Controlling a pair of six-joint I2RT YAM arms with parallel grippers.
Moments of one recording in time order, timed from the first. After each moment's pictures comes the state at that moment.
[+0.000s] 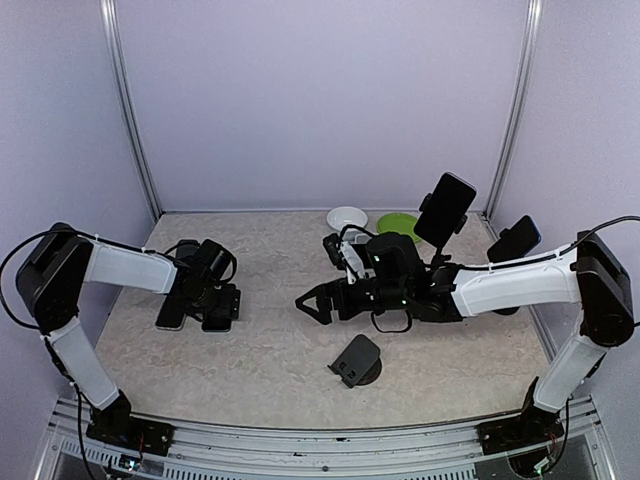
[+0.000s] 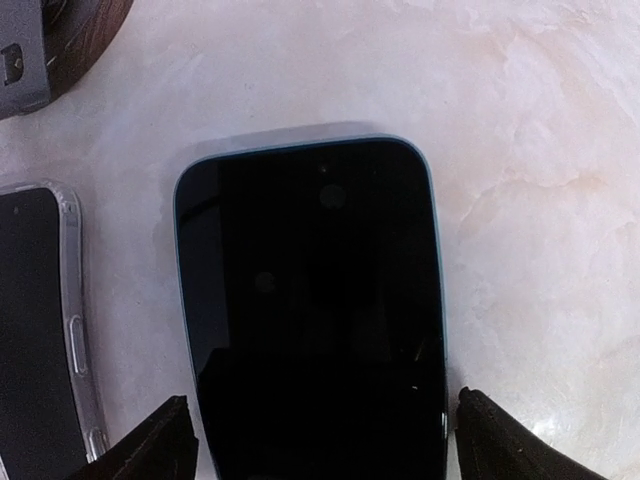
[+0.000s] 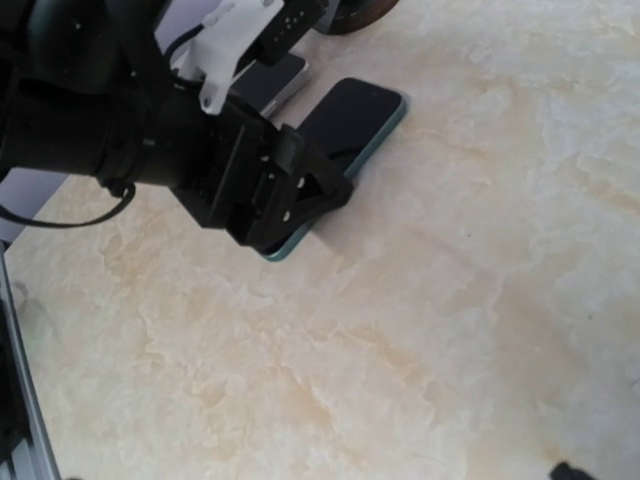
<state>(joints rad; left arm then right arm) -0.52 1.71 0.88 -0.28 -0.28 -0.41 0.96 1.66 0.99 0.22 -0.18 0.44</state>
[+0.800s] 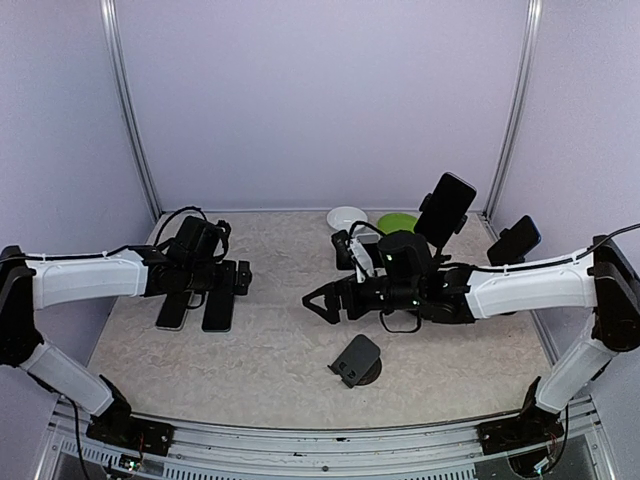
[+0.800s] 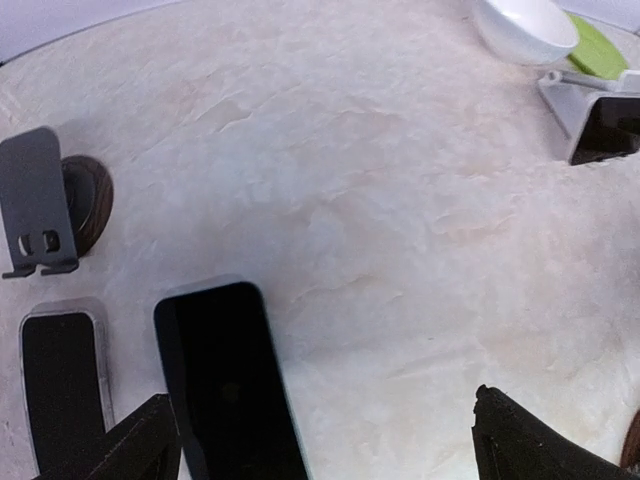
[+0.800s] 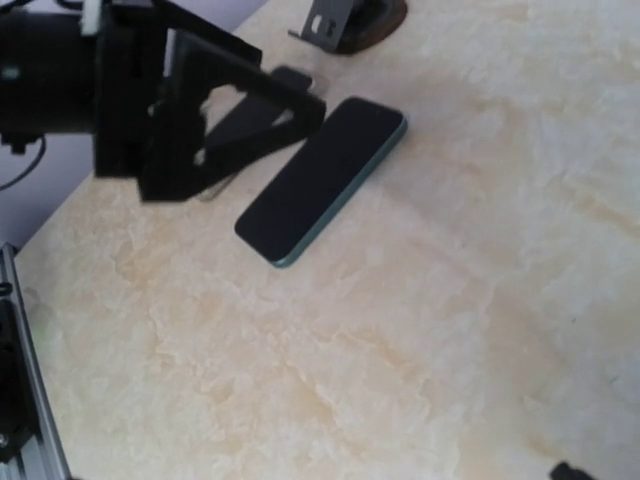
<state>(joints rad) -0.61 1.45 0.88 -0.22 -0.27 -0.34 0.96 1.58 0.95 0.22 -0.18 0.43</state>
